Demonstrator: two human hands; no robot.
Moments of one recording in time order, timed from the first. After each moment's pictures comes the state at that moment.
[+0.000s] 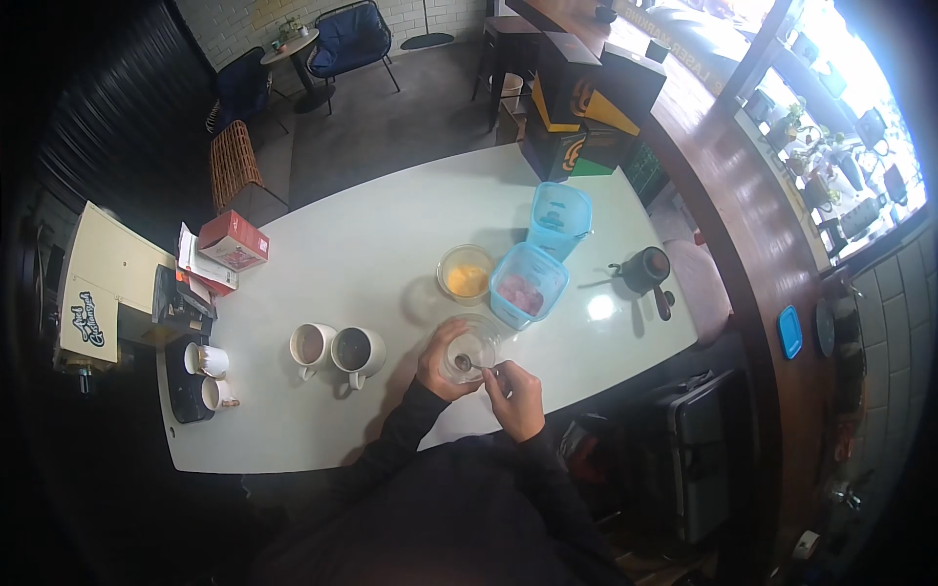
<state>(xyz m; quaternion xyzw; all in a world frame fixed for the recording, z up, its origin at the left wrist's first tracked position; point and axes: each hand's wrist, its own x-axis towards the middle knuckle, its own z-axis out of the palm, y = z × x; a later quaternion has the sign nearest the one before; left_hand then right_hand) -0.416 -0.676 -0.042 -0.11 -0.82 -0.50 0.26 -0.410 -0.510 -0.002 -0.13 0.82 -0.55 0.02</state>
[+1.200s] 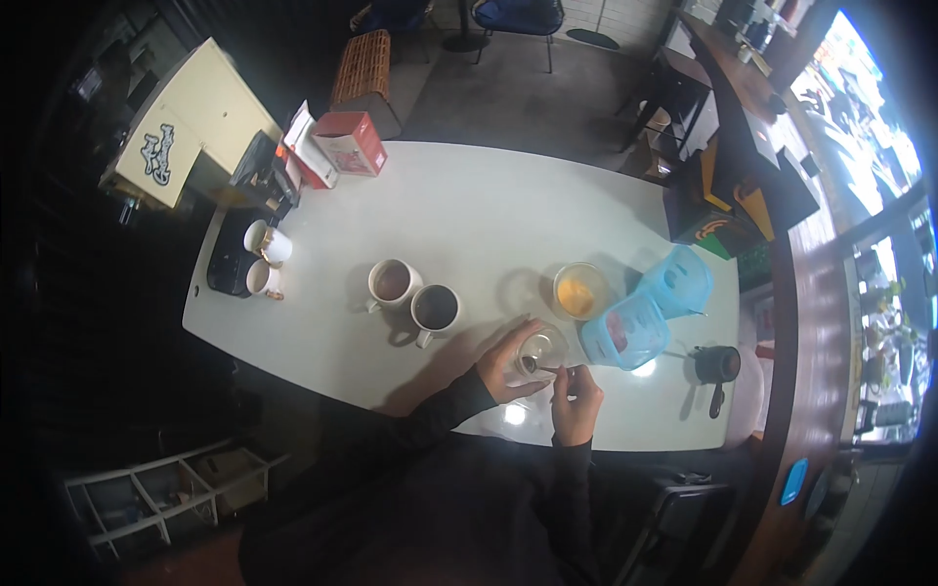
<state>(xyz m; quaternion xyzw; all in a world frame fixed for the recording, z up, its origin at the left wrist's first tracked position) -0.390 -0.685 -0.033 -0.01 -0.83 -0.52 0.20 -0.444 -0.530 0.003 -0.19 0.83 -0.53 0.05</state>
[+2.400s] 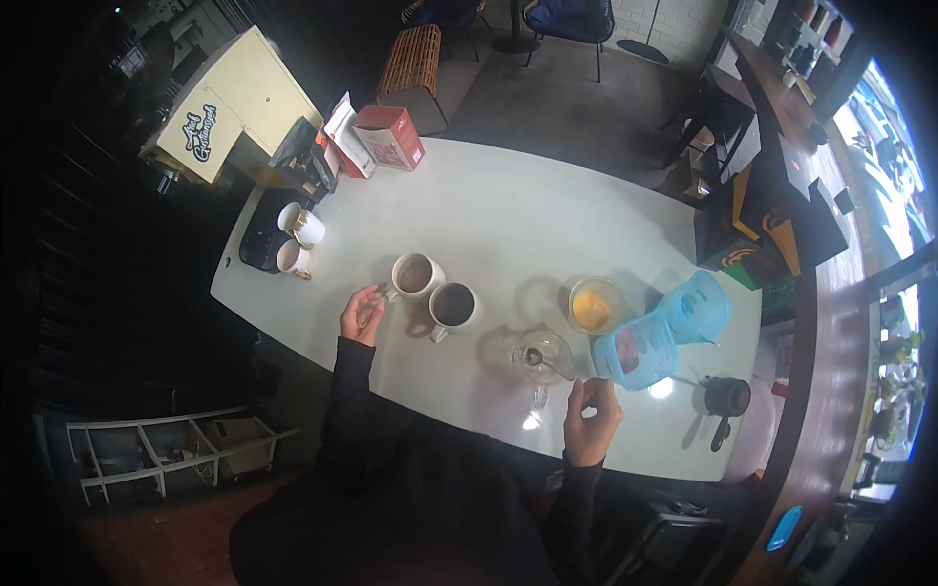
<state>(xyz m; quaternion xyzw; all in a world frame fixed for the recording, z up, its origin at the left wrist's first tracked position) -0.263 -0.841 -0.045 0.38 -0.66 -0.53 0.36 -0.456 -0.515 0.035 -0.20 0.82 -0.54 0.04</state>
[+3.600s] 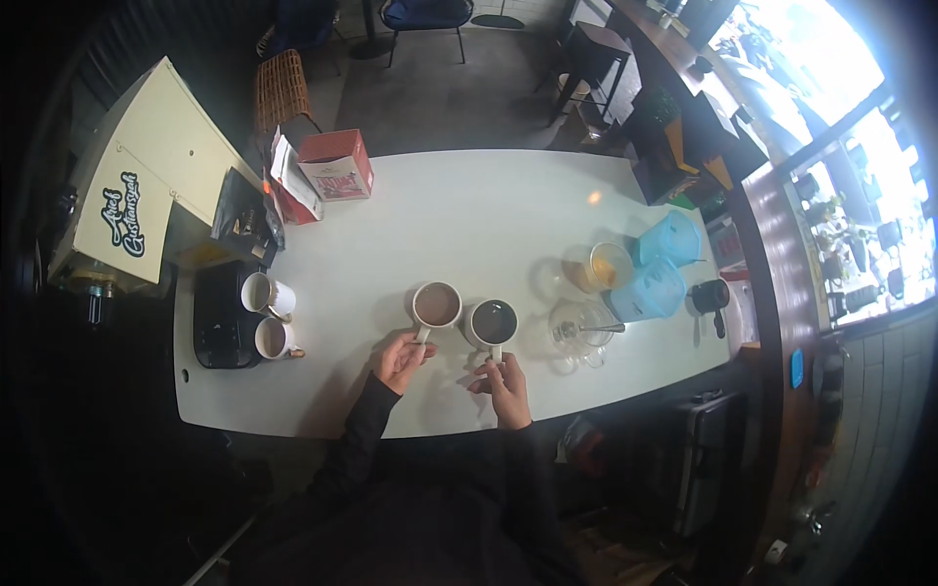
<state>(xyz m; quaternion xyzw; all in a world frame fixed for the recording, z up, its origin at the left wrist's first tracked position) -0.244 -0.910 -0.074 0.12 -0.60 -0.79 0.05 -0.304 -0.704 -0.028 0.00 0.61 -0.75 0.26</state>
